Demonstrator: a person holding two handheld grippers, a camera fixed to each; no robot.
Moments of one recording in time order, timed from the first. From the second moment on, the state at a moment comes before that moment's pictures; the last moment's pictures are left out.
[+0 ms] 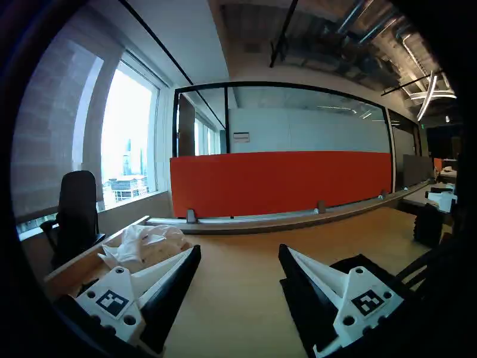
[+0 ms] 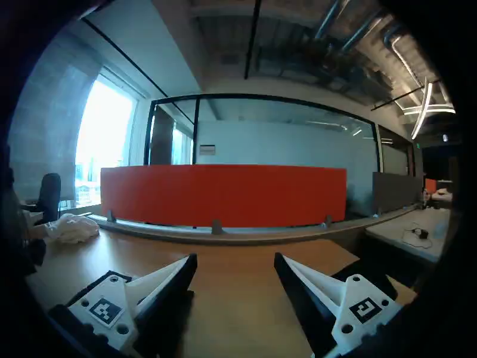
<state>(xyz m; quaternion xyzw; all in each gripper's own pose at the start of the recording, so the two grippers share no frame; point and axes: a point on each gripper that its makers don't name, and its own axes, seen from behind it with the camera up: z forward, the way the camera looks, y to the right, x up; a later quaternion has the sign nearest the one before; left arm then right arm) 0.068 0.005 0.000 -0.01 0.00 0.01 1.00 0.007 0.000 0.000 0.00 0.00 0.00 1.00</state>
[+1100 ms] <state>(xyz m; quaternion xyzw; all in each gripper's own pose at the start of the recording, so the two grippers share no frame) 0.175 0.036 -0.006 -0.07 -0.04 0.01 1.00 0.122 -0.008 -0.002 0.03 -0.01 0.00 1.00</state>
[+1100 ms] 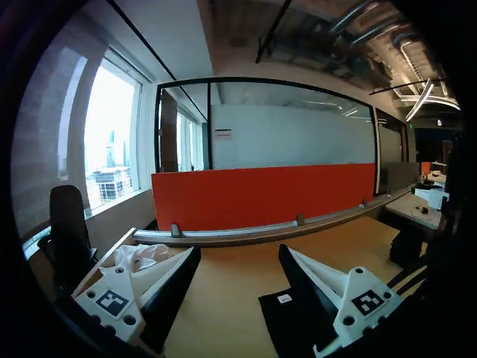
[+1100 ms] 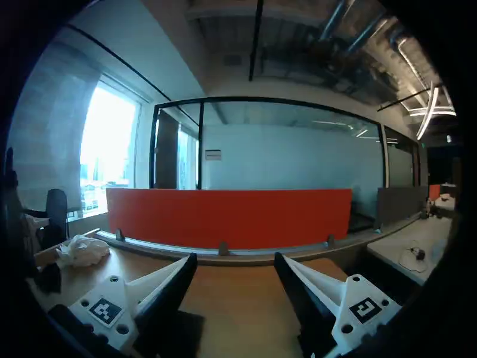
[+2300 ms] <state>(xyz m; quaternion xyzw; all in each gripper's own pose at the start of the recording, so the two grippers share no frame) 0.120 0.087 -0.030 -0.23 -0.13 0.08 0.96 0.053 -0.111 -0.025 0.27 -0.16 -0.11 0.94</state>
